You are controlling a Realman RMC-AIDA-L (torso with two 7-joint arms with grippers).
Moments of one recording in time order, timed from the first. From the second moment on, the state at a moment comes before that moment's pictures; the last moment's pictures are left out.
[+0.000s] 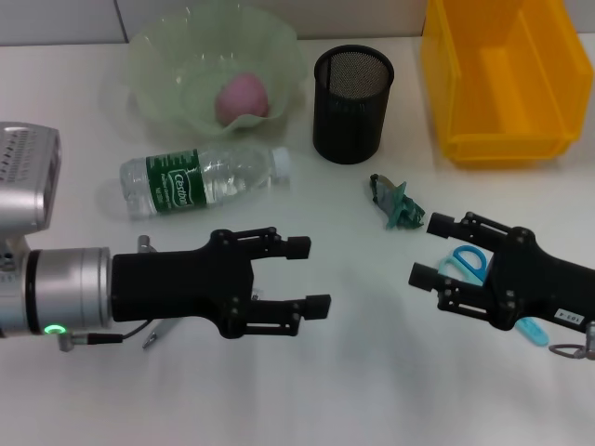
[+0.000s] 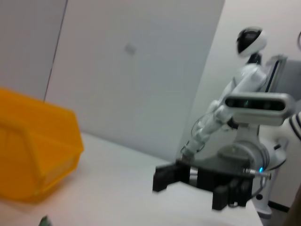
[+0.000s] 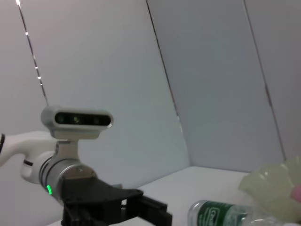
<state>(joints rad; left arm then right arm) -0.38 -2.03 1.36 0.64 1.45 1.54 -1.31 0.38 2.08 -0.47 -0.32 -1.97 -1.74 0.94</state>
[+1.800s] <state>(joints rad) -0.41 -2.05 1.31 0.65 1.48 1.47 -1.24 0.77 2.05 -0.95 -0.95 -2.57 -1.48 2.43</state>
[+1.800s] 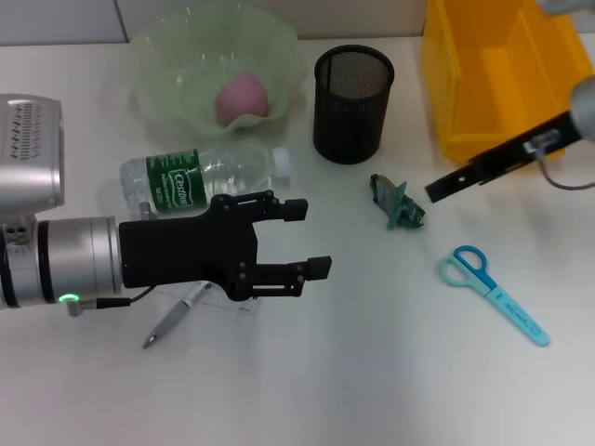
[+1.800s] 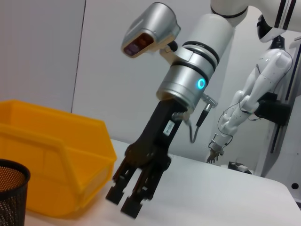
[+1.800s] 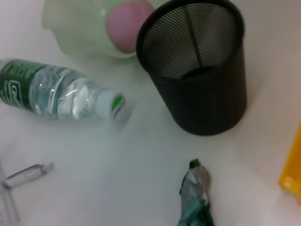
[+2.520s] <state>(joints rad) -0.42 -2.06 1.31 0.66 1.48 1.45 -1.22 0.85 2.08 -1.02 -0.78 -2.58 -1.30 2.44</state>
